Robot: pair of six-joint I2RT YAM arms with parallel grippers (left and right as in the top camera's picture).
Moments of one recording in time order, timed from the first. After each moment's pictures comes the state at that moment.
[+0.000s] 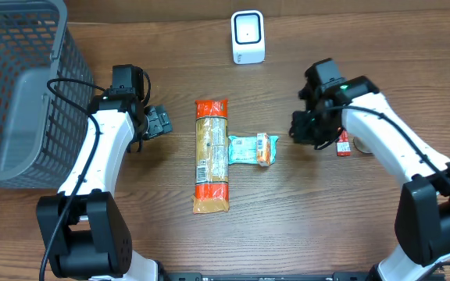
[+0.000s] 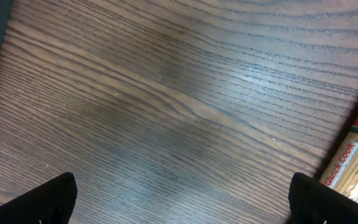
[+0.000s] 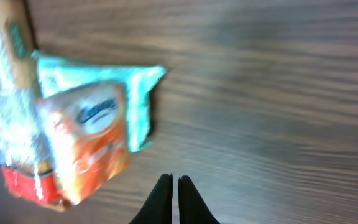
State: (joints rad) left arm 0.05 1.70 1.26 -0.86 -0.16 -0.35; right arm 0.36 1.82 1.38 -0.98 -0.26 0.33
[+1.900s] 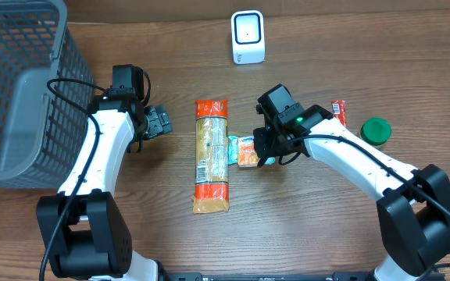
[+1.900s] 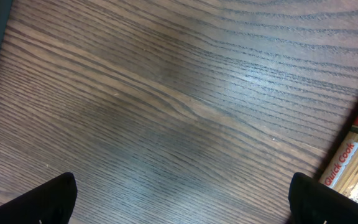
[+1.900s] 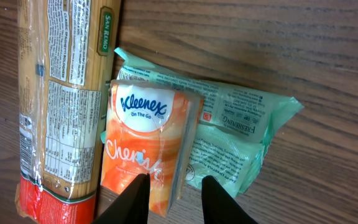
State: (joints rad) left arm 0.05 1.70 1.26 -0.86 -0.16 -0.35; right arm 0.59 1.83 1.28 -0.68 -0.20 0.41
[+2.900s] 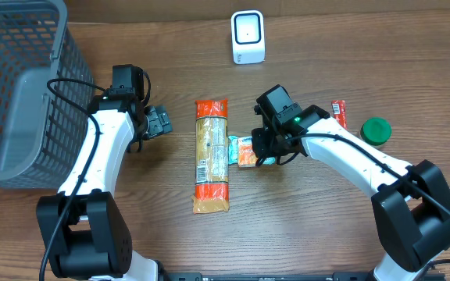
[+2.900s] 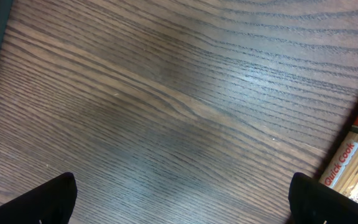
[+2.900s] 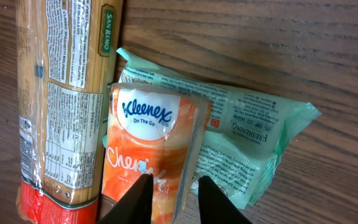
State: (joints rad) left arm 0.05 1.70 1.26 -0.86 -0.16 -0.35; right arm 0.59 1.85 1.28 -0.65 -0.22 0.42
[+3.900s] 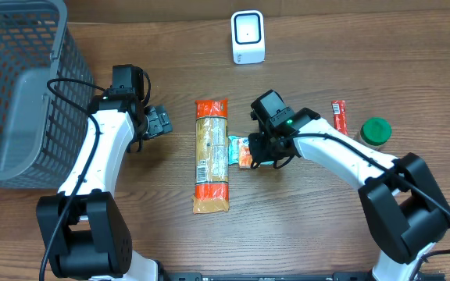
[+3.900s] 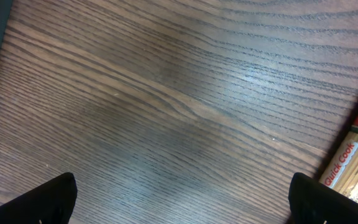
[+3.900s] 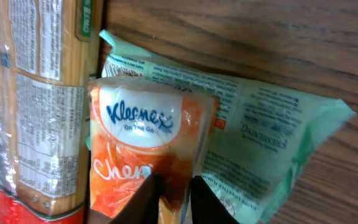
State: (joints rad) left arm 0.05 1.70 1.26 -0.86 -0.16 -0.35; right arm 0.61 1.91 1.28 -0.64 -0.21 0.42
